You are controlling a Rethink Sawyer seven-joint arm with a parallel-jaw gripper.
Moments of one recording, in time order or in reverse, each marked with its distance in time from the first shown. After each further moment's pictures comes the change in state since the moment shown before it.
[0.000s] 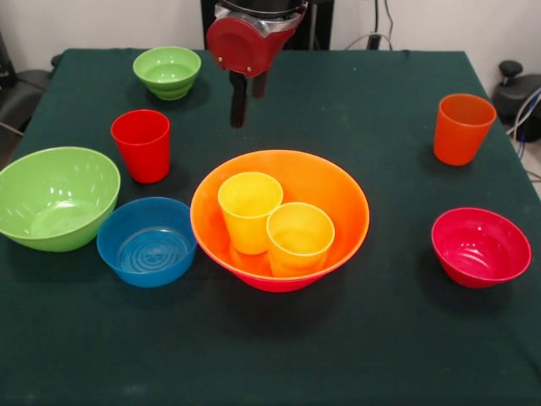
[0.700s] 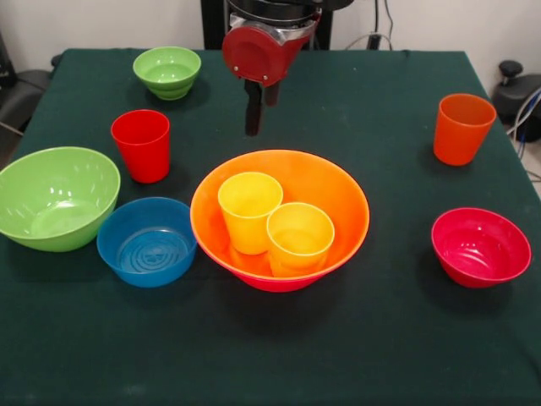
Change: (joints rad) arm 0.002 0.002 0.027 -0.017 -0.003 0.000 0.000
